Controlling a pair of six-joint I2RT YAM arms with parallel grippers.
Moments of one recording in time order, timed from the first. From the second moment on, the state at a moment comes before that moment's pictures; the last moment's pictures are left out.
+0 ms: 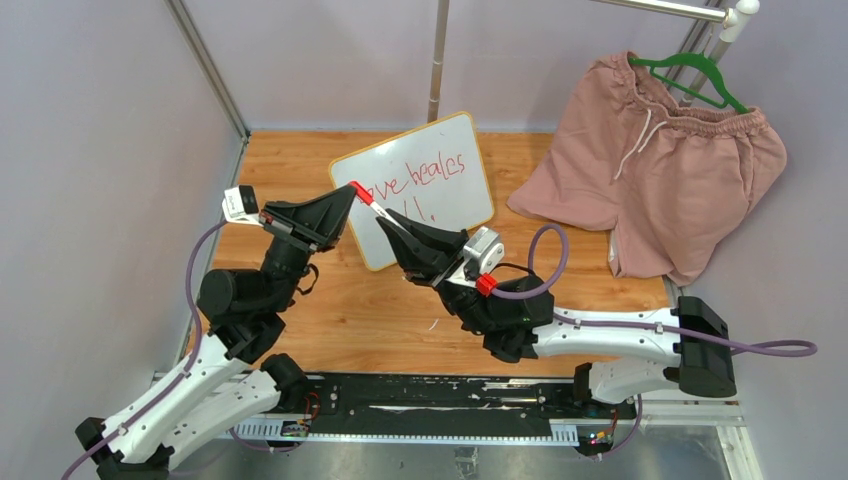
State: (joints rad) left arm -0.75 0.61 0.69 0.54 -0.14 -1.21; right arm 1.38 1.29 0.93 1.14 0.34 -0.35
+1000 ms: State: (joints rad) left arm -0.75 0.60 0.69 0.55 -0.14 -1.21; right arm 1.36 1.28 0.94 1.11 0.30 -0.31
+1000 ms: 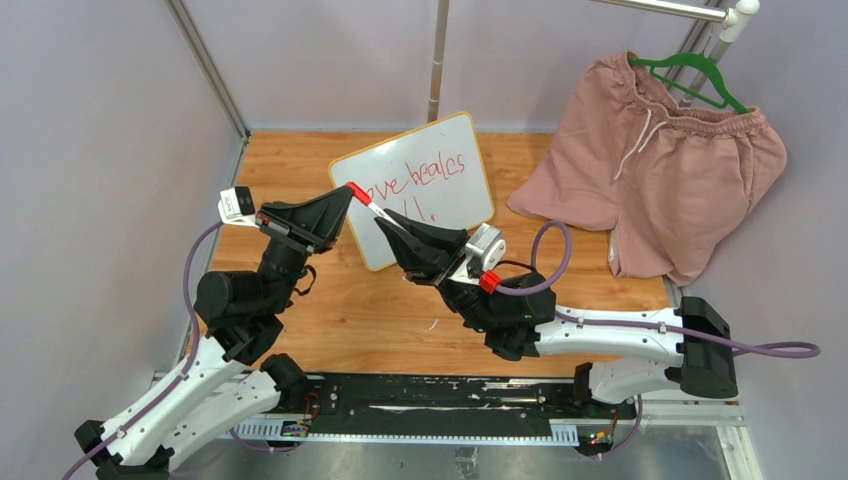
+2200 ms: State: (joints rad) left arm -0.76 0.59 0.69 0.53 -0.11 -1.19; right arm 1.36 1.27 0.91 1.08 0.29 -0.30
